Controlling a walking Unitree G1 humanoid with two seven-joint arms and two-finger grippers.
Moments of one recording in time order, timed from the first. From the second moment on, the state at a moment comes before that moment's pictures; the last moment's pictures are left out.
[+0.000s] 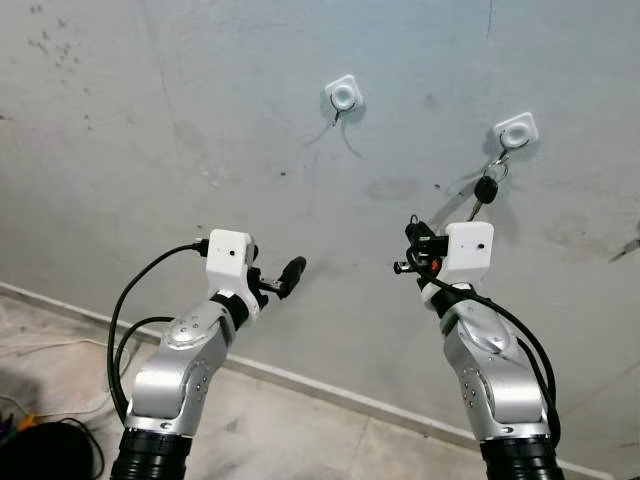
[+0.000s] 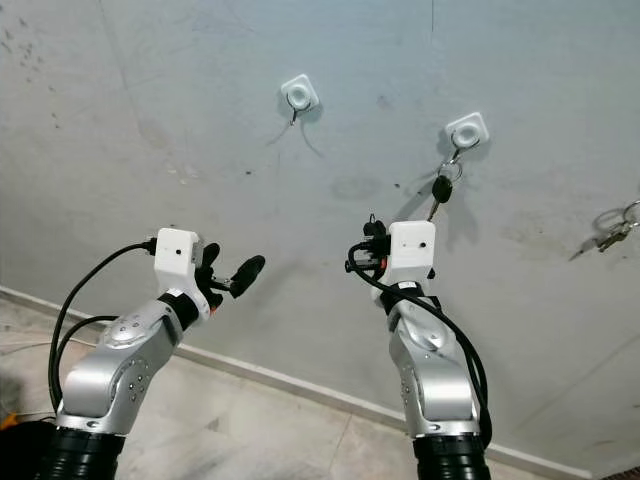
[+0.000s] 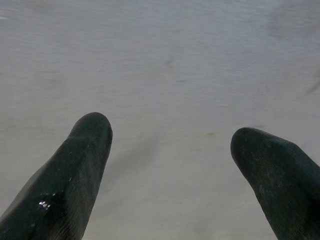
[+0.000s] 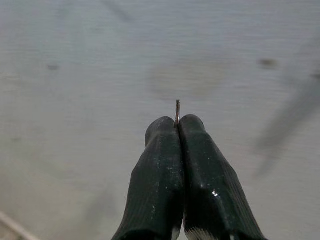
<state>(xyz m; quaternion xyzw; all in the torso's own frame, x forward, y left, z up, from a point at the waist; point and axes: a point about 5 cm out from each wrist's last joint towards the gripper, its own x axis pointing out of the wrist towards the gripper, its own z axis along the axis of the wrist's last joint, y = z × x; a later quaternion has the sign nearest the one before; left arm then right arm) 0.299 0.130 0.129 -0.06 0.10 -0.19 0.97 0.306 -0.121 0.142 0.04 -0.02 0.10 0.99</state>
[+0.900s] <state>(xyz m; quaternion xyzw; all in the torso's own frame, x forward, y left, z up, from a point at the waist) 0.298 0.119 0.126 -0.09 0.11 -0.20 0.97 0.307 -0.129 0.142 0.03 -0.02 0.09 0.99</state>
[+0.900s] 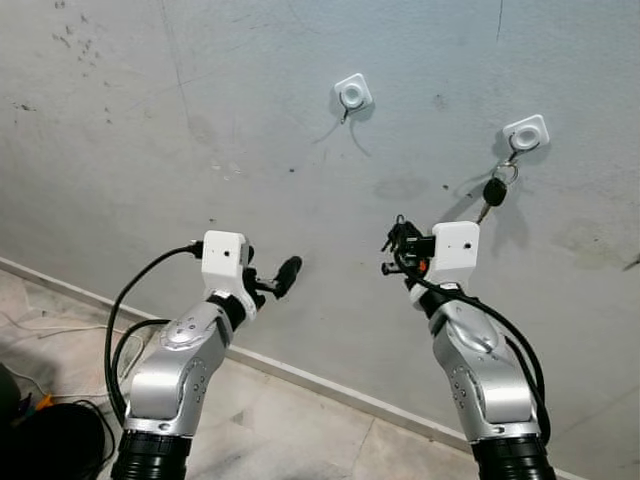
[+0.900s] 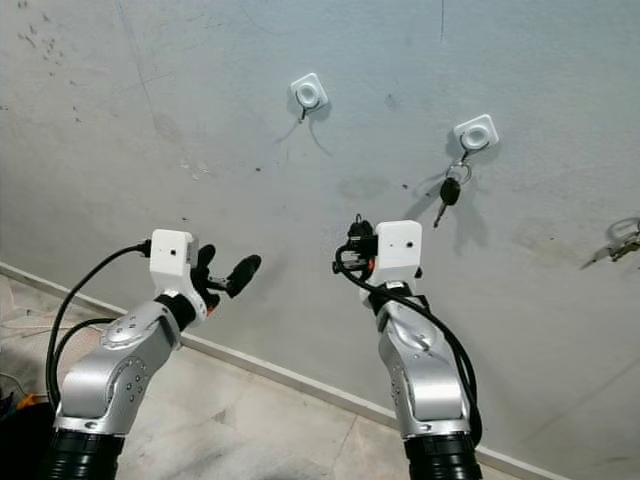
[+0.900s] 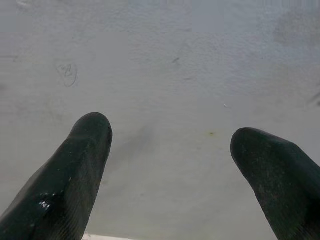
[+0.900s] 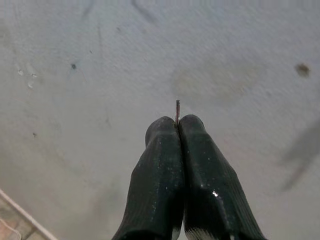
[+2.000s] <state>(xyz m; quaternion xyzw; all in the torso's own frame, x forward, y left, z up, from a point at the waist) 0.298 0.118 0.132 -0.08 0.10 -0.21 0.97 0.310 -0.126 0.145 0.04 -0.03 0.09 0.99</state>
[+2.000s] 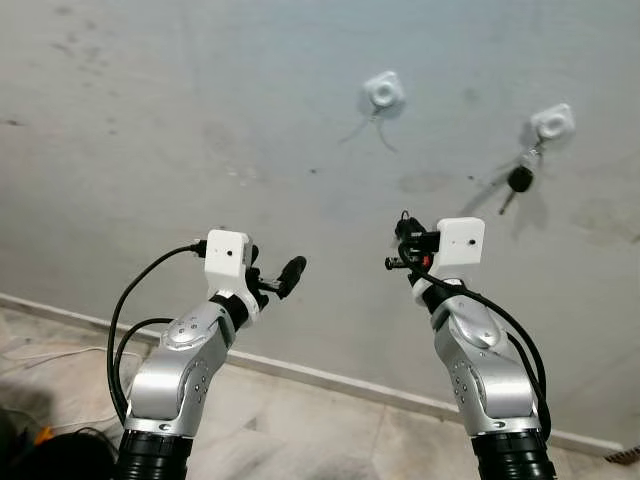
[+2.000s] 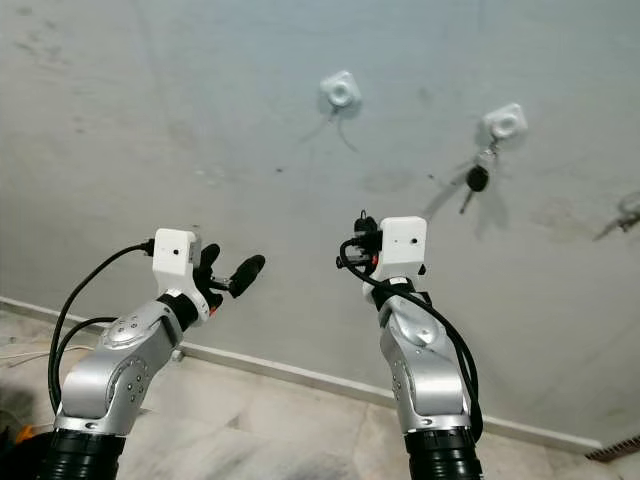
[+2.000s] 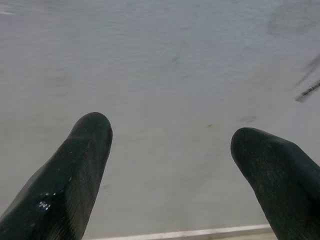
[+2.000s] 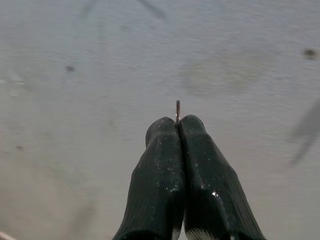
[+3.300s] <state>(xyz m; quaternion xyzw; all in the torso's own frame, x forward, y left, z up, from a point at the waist) 0.262 0.145 0.142 -0.03 0.05 -0.21 0.98 0.235 -0.154 0.170 -0.01 -0.04 0.11 0.99</state>
